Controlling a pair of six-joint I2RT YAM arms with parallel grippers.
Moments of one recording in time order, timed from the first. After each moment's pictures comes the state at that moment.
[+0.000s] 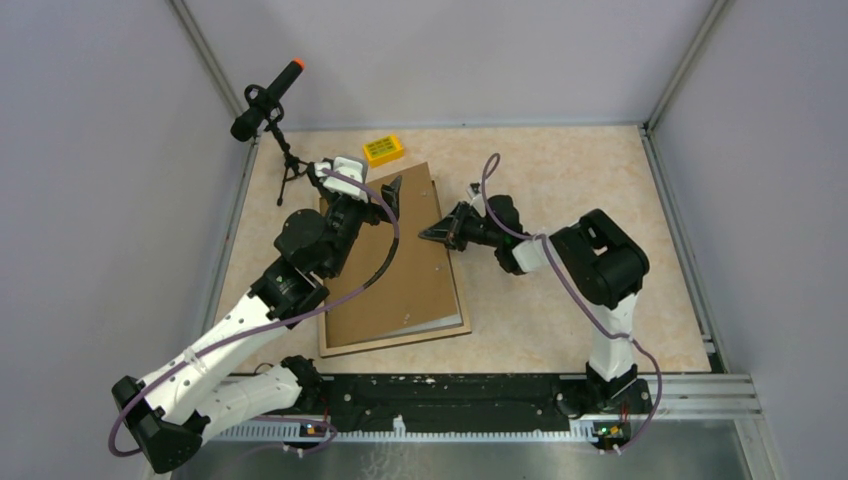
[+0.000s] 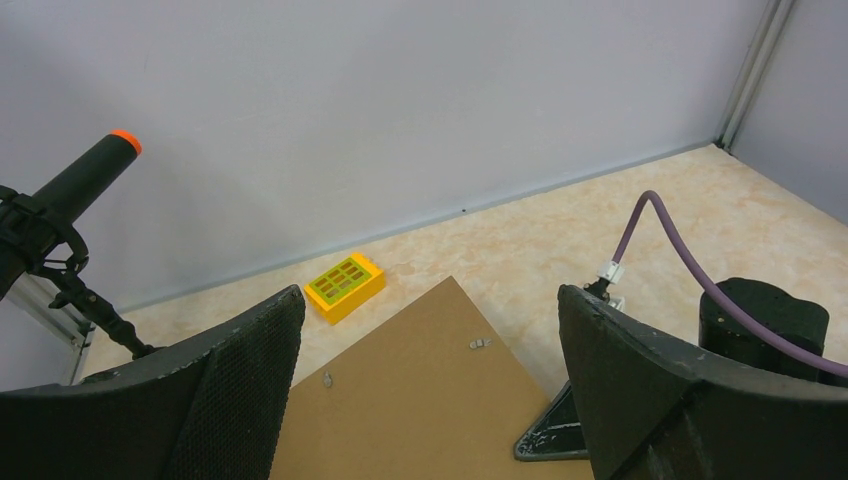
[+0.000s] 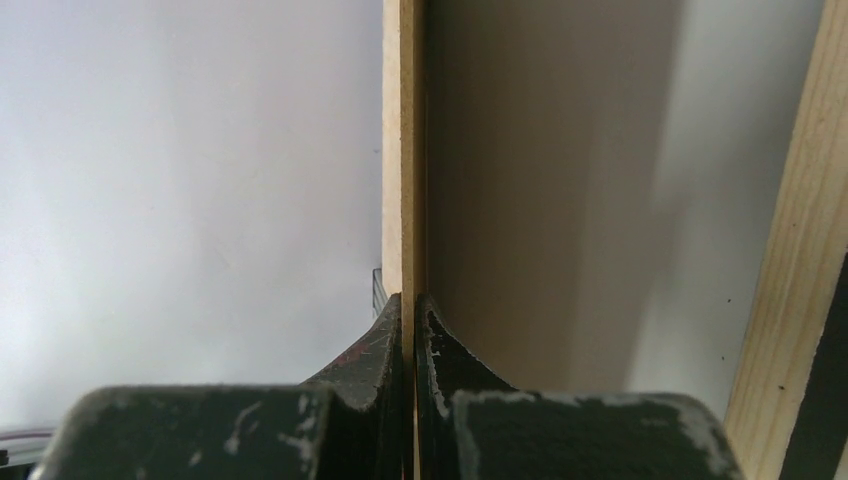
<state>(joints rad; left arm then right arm) -0.76 0.91 0.92 0.16 -0.41 0.13 0.58 1.99 0.90 0.85 -0.56 1.25</state>
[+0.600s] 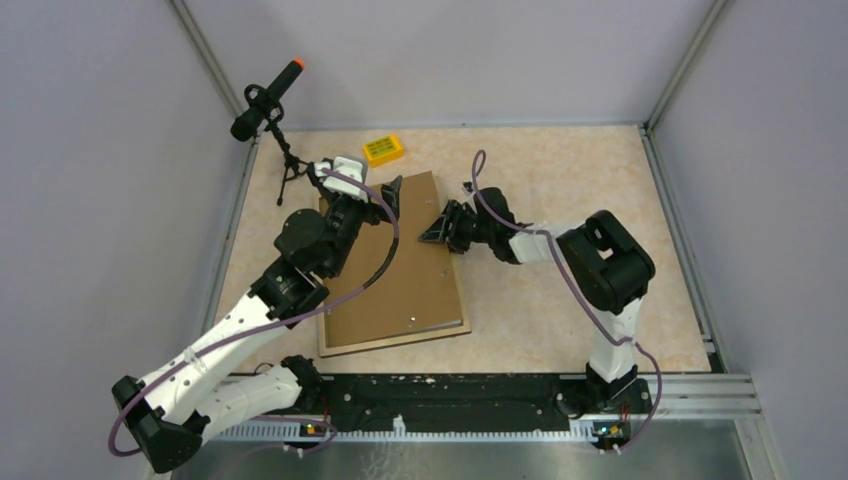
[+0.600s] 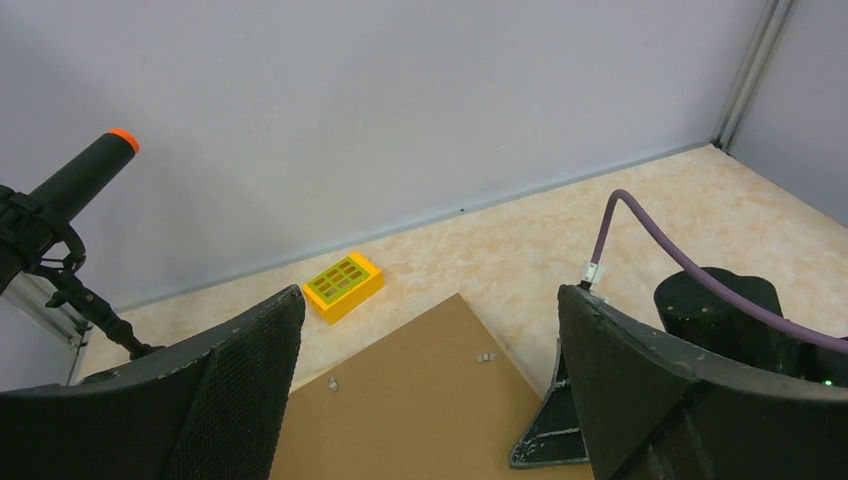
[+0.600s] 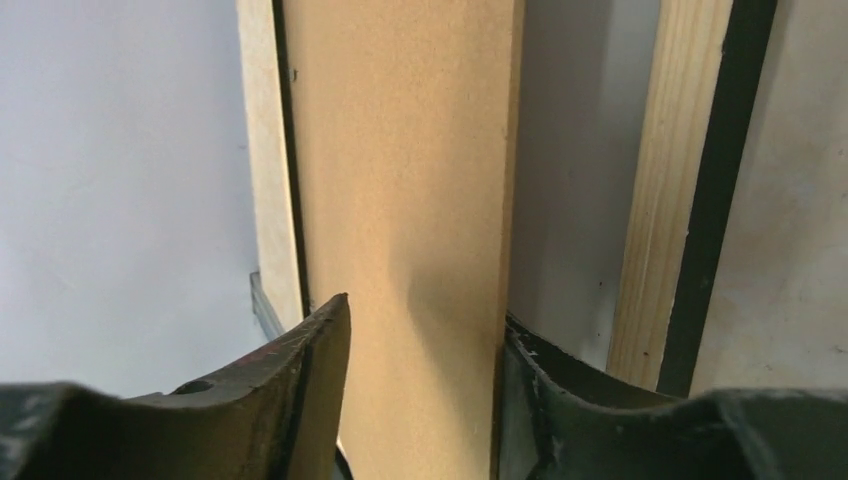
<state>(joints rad) -0.76 0.91 0.92 0.16 -0.41 0.13 0.59 1.95 0.99 0.48 -0.46 1.00</state>
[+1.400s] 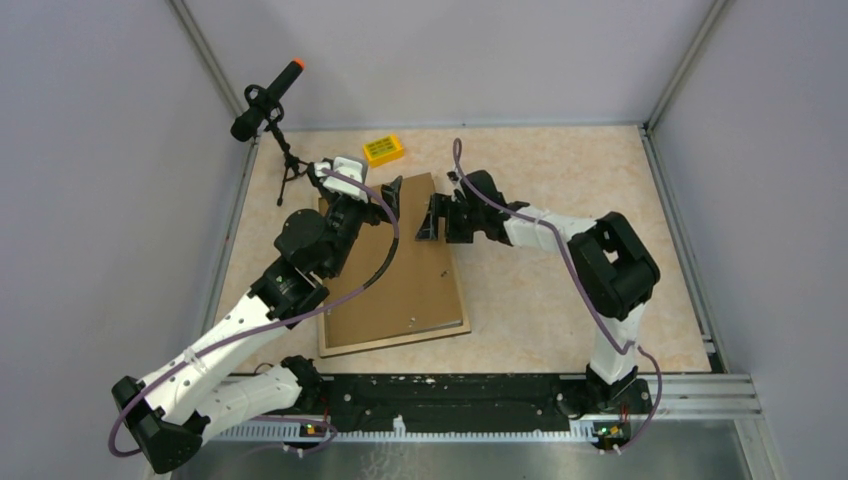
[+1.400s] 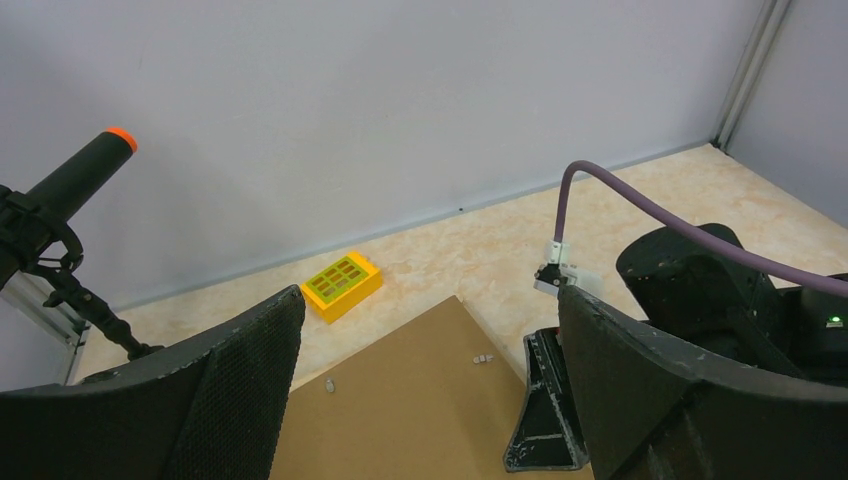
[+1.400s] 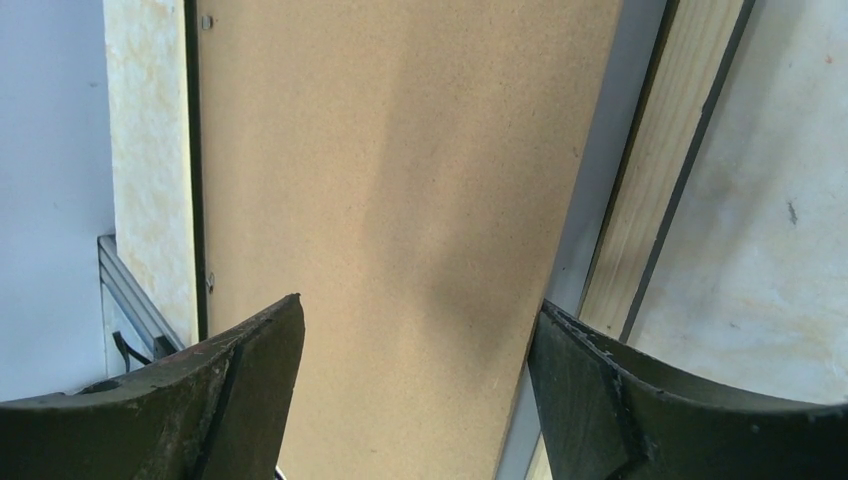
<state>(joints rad) -0.75 0.91 0.92 0.15 -0.40 0.13 0.63 1.90 1.20 0.00 -0.35 0.63</state>
